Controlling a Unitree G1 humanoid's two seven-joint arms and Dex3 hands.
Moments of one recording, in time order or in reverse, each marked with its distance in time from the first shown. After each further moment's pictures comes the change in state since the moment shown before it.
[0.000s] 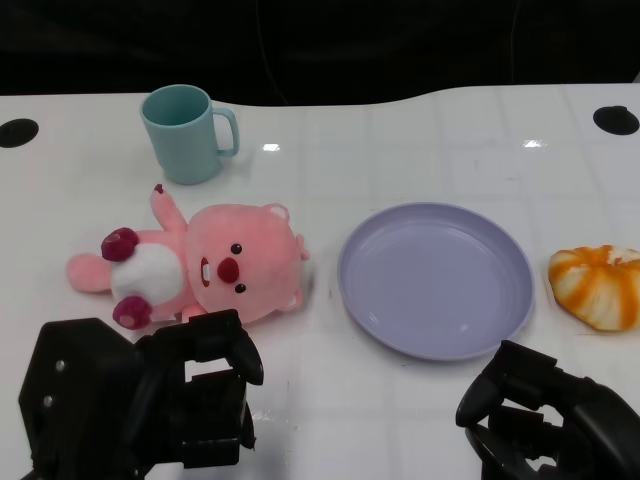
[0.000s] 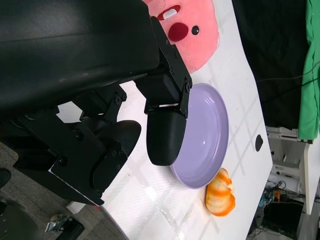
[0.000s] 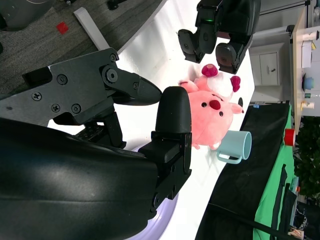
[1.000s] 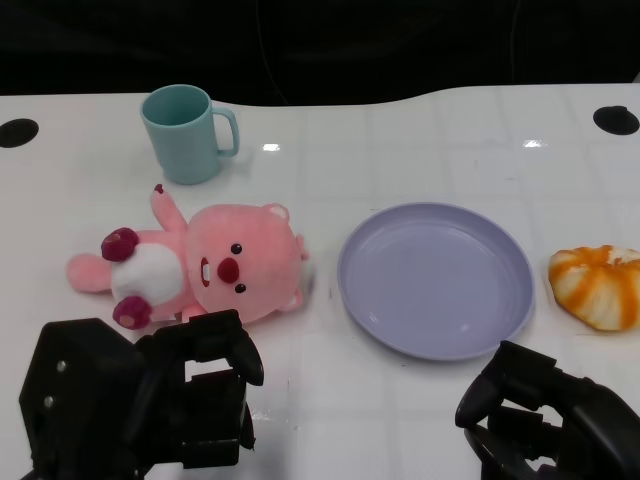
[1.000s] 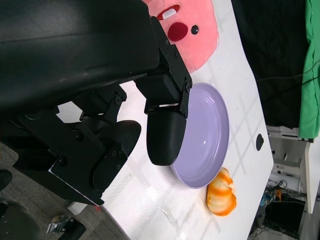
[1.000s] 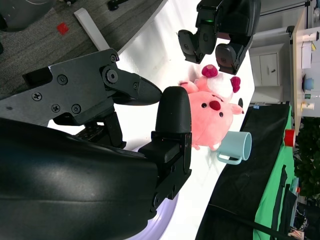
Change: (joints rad) left arm 0.000 -0.002 0.001 0.000 0.011 0.000 -0.008; right arm 0.000 0.000 0.000 0.000 0.000 0.001 0.003
